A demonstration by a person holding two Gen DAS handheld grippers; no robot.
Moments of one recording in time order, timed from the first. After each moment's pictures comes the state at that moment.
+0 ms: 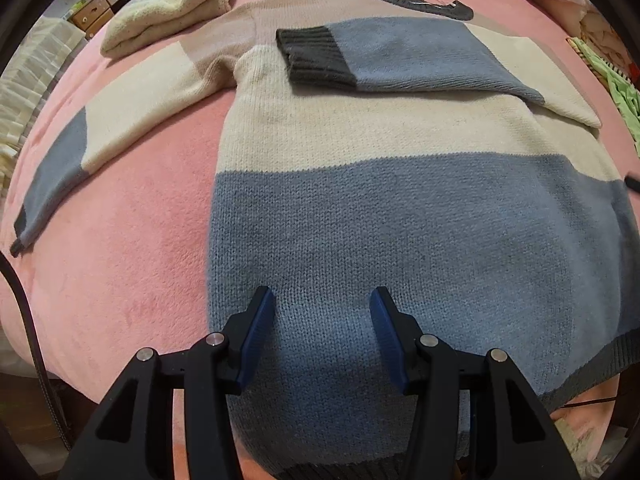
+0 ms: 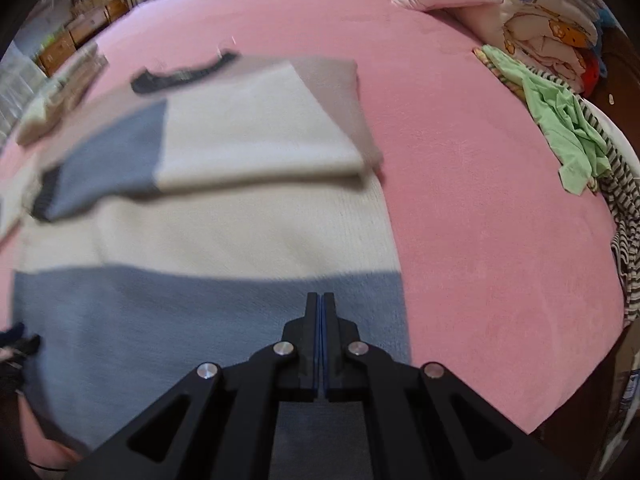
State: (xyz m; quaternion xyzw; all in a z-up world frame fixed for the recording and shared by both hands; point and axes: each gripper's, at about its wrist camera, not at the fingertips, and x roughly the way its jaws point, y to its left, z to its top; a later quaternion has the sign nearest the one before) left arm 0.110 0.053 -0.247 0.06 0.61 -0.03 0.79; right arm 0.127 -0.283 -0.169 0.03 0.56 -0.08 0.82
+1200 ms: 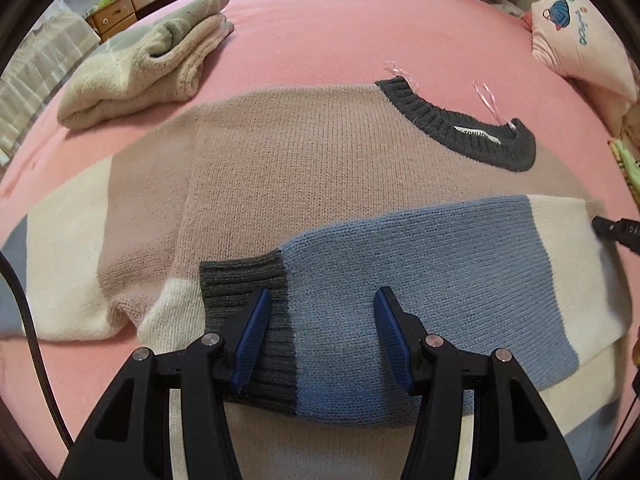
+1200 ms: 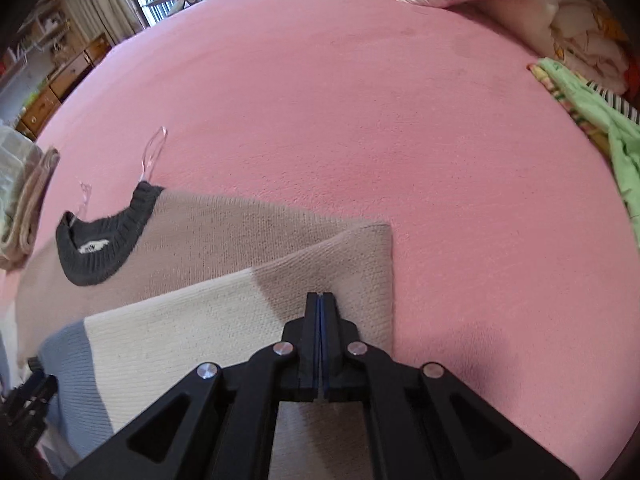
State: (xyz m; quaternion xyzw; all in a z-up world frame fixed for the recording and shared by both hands) left arm 0.296 0.004 -0.259 -0.01 0.55 0.01 0.84; right arm 0.340 -0.341 -0.227 0.08 0.56 -0.07 0.82
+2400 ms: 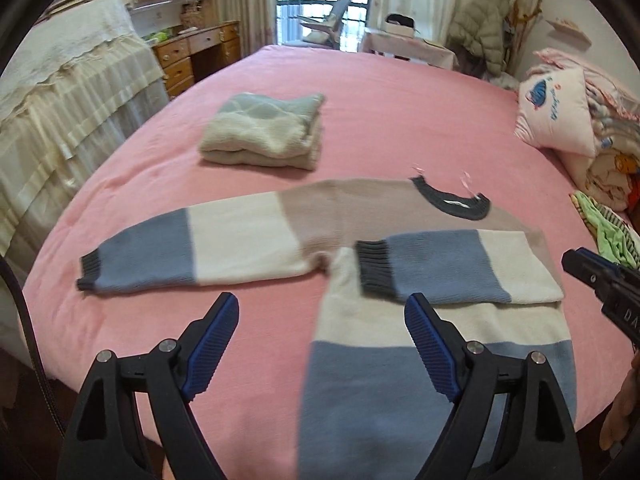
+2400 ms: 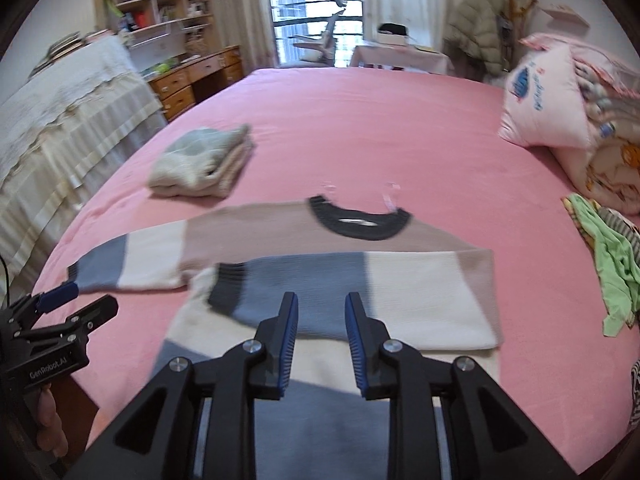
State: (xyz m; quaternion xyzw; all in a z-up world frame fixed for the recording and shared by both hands) left arm 0.121 0.131 -0.091 -0.04 0.44 0.04 0.90; right arm 0.156 -0.116 -0.050 -0.02 0.43 0.09 0.90
